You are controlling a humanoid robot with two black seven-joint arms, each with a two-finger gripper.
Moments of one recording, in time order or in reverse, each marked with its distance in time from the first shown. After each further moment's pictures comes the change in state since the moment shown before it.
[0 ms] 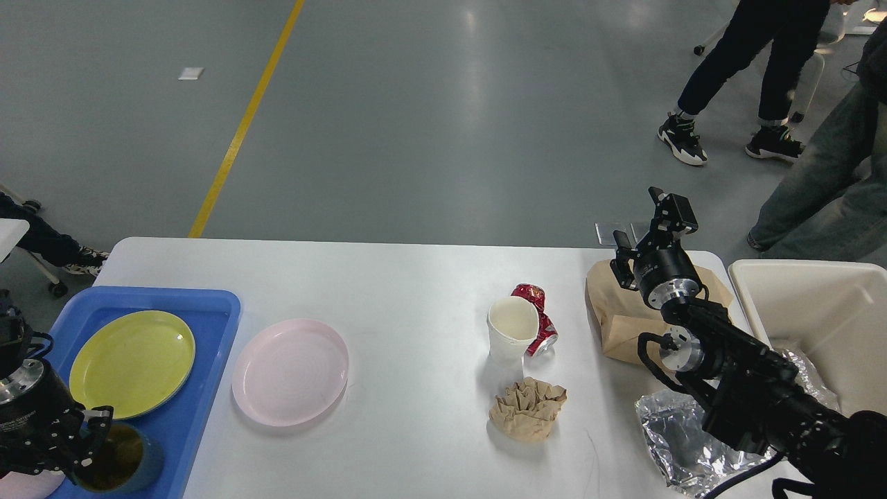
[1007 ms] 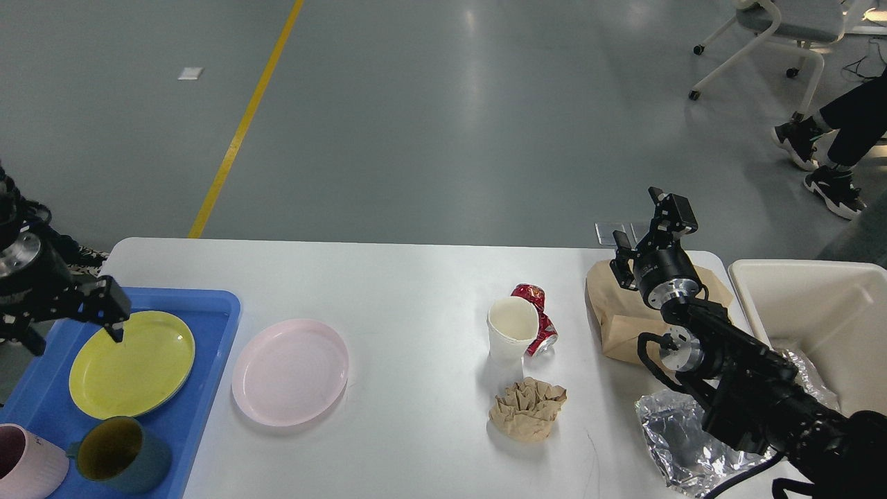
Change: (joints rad) left arm -0.446 -0.106 0.180 -0.062 -0.006 0.000 -0.016; right arm 0.000 0.000 0.000 0.001 0.000 -0.001 0.000
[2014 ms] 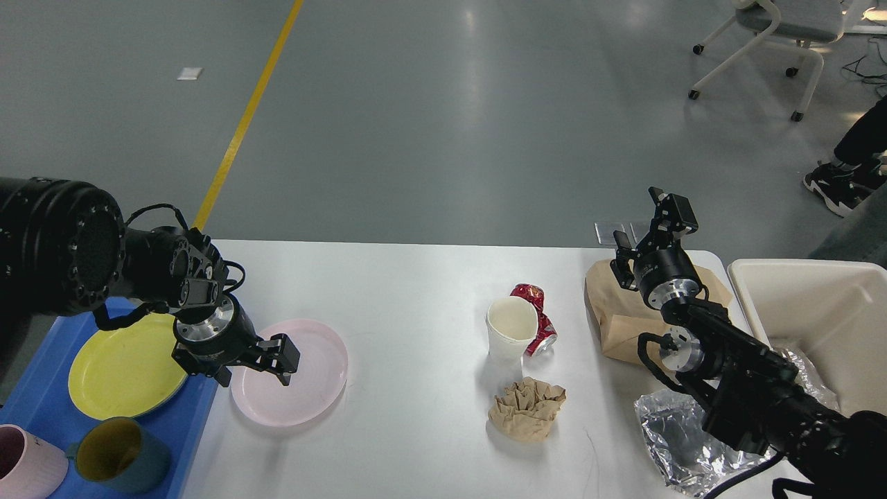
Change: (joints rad) left arm 0.172 -0.350 -0.079 -0.205 -0.239 0.390 0.046; right arm 0.000 0.000 0.000 -0.001 0.000 0.000 0.000
